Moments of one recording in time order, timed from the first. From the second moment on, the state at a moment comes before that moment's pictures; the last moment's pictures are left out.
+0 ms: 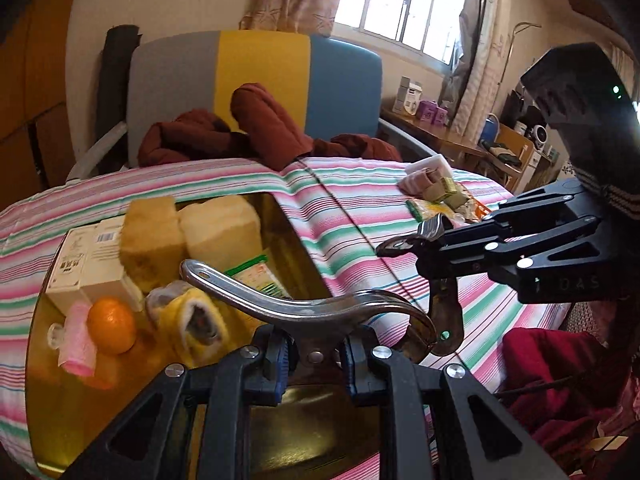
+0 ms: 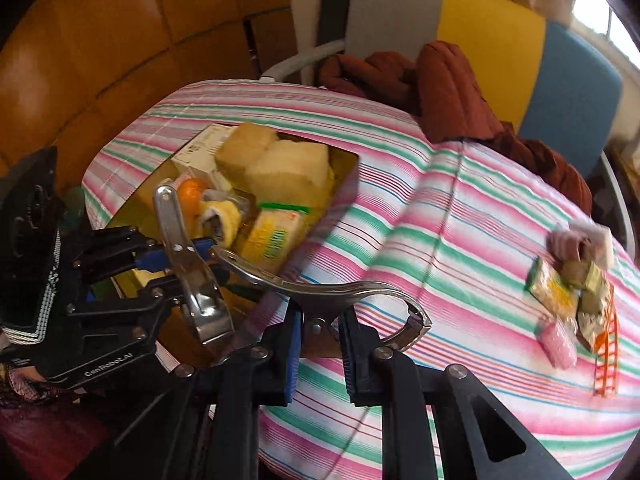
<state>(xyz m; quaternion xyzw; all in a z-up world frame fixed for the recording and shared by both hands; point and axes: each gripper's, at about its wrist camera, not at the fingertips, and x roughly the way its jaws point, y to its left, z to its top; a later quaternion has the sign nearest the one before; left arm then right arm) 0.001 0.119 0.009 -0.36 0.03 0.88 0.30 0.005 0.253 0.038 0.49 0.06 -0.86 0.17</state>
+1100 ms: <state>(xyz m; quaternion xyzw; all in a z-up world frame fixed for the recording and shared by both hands) -0.032 0.063 -0.032 -0.43 0.01 0.87 0.22 -0.031 0.173 0.029 0.49 0.10 -0.85 0.19</state>
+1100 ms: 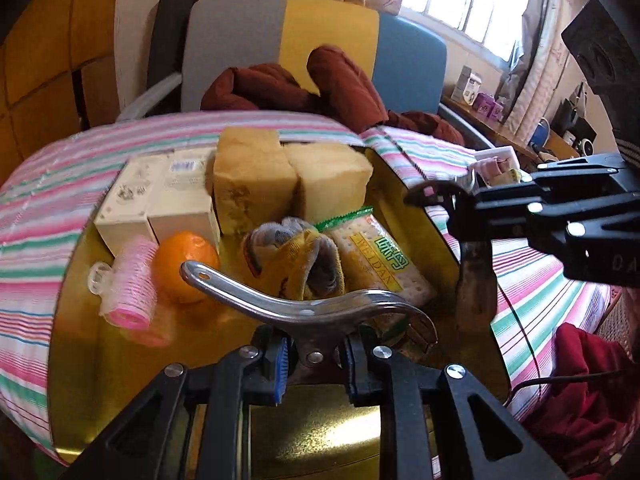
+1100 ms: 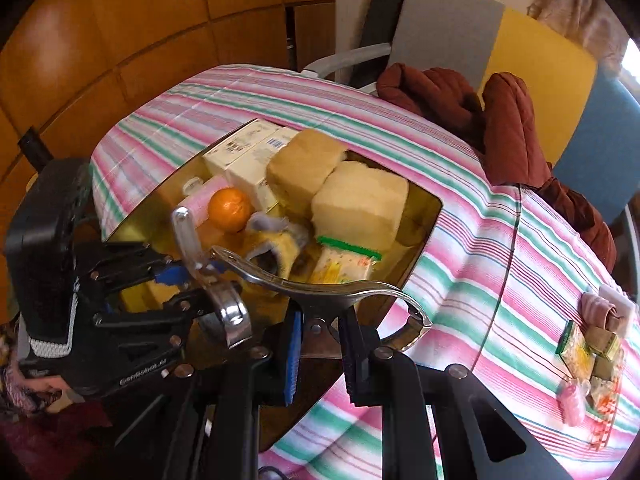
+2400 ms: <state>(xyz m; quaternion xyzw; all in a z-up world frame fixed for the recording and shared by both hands) -0.021 0.095 -0.020 -0.48 0.00 0.84 0.23 -0.024 0.285 0.017 0.47 -0.04 -0.88 0.07</state>
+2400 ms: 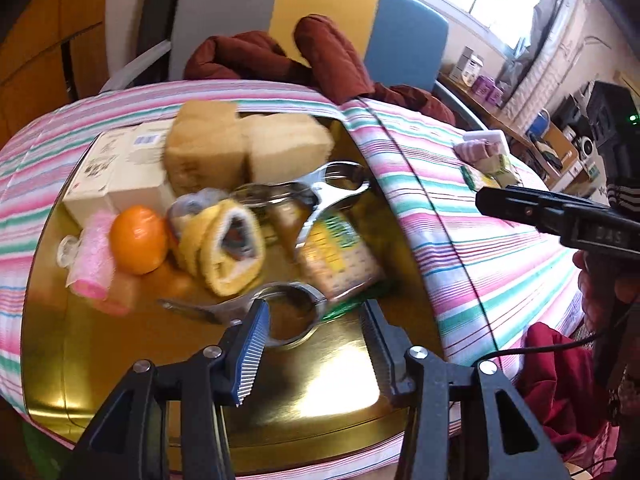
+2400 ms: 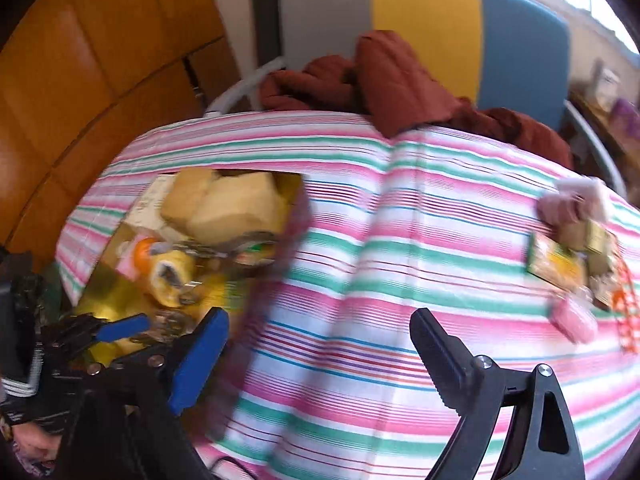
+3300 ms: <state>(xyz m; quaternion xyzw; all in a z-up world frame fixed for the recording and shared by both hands) -0.014 0.224 -0.011 -0.49 0.10 0.84 0.19 0.011 0.578 -0.018 0.50 -0.08 -0.84 -0.19</state>
